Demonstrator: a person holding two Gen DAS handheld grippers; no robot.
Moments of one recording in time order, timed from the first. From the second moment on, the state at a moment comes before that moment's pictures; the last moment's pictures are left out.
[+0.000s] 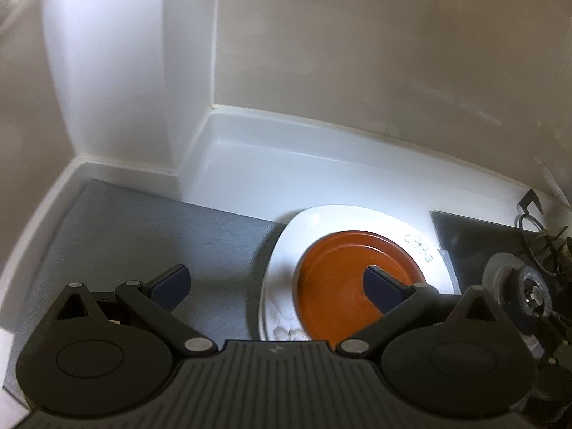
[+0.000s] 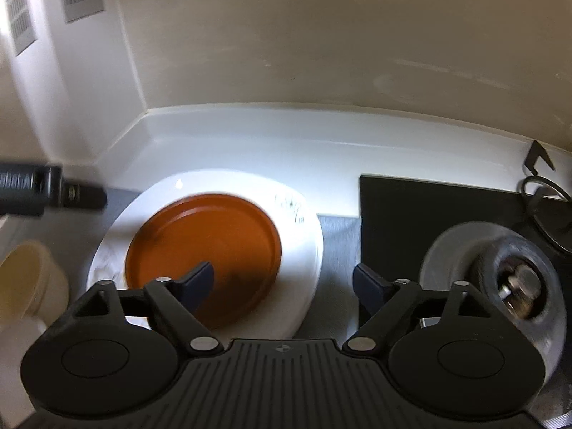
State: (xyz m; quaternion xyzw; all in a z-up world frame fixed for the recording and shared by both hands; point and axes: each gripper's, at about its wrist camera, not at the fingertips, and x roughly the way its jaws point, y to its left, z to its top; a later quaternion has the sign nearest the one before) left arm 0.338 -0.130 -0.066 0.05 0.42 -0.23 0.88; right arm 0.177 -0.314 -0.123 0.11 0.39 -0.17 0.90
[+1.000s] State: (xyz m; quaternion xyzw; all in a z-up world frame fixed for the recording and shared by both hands) left arm 0.187 -0.038 -0.042 0.07 0.40 -0.18 0.89; right arm 0.078 -0.225 -0.053 0.07 0.35 -0.02 0.93
